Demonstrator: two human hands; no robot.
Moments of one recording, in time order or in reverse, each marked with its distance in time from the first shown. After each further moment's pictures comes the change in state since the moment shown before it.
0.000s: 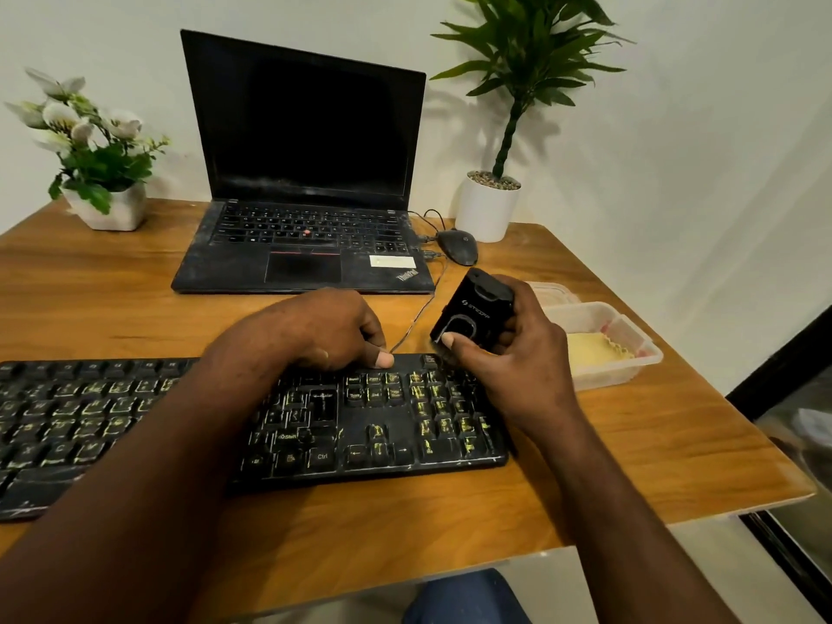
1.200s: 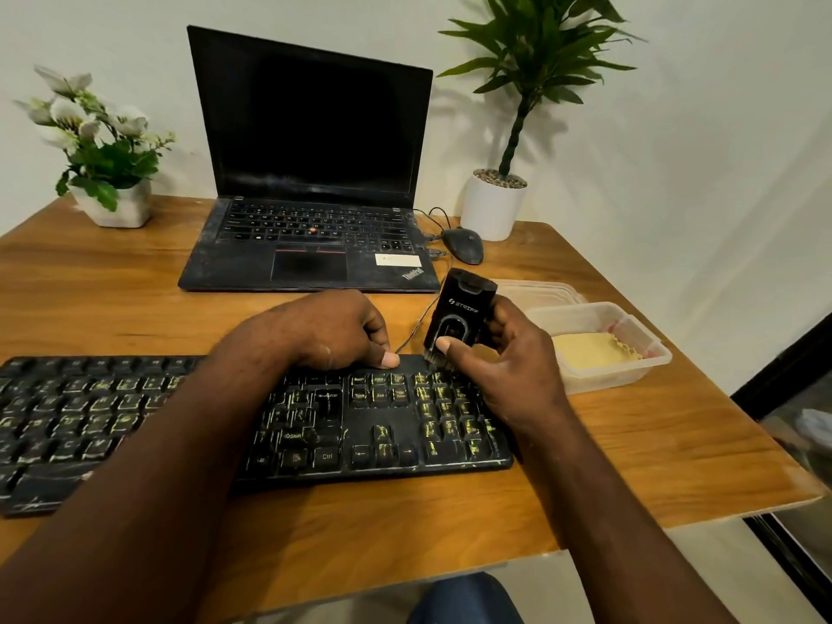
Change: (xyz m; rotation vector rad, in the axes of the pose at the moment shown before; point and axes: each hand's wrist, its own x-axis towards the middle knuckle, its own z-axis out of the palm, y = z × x) left_hand -0.004 0.000 0.001 -0.191 -0.018 -0.040; right_hand 0.000 0.008 0.012 0.046 -0.080 0.029
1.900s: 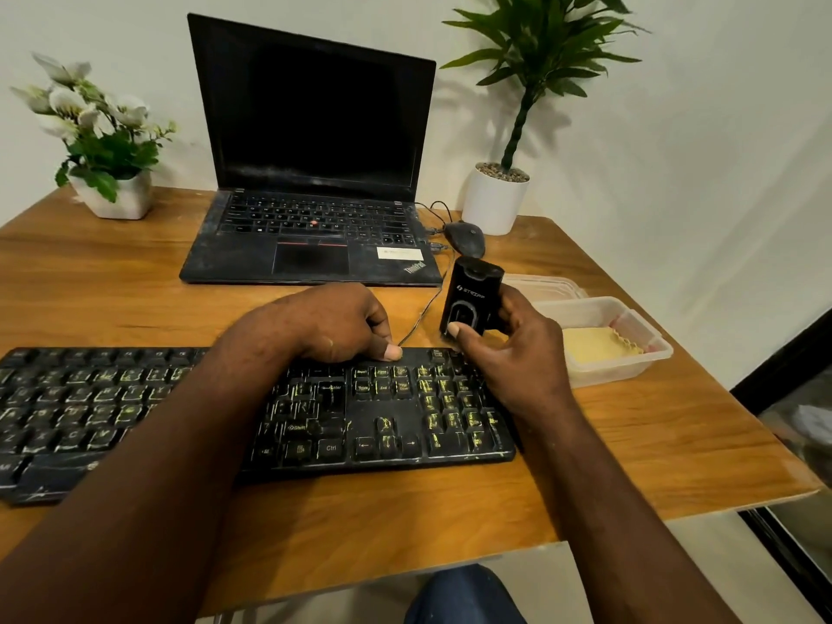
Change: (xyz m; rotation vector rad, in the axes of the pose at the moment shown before) left_hand 0.000 -0.001 0.000 0.011 0.003 0.014; right_hand 0.006 0.001 -0.002 -0.072 0.071 -0.016
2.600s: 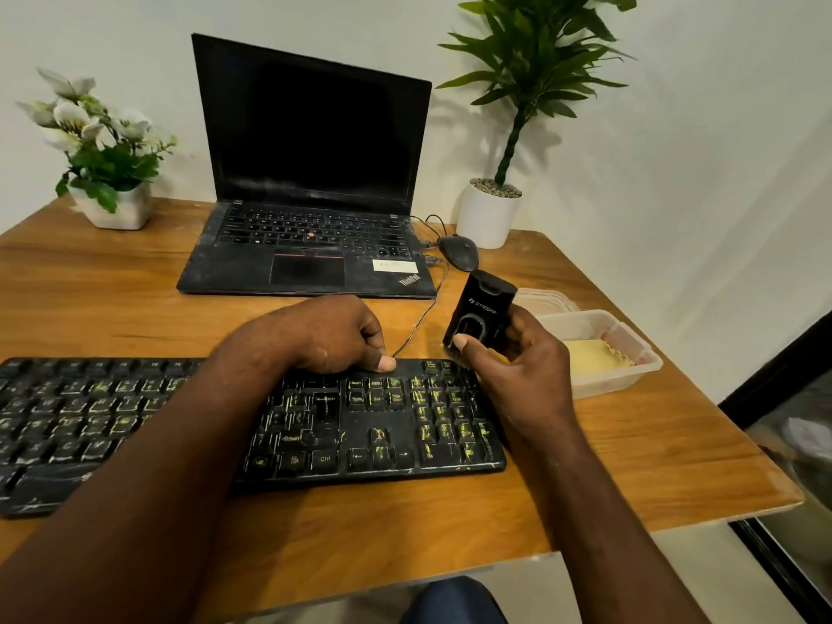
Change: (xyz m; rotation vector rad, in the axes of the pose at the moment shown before) left_hand 0.002 -0.004 0.001 -0.010 0.013 0.013; right_hand -0.008 0.006 -0.006 0.109 0.057 0.064
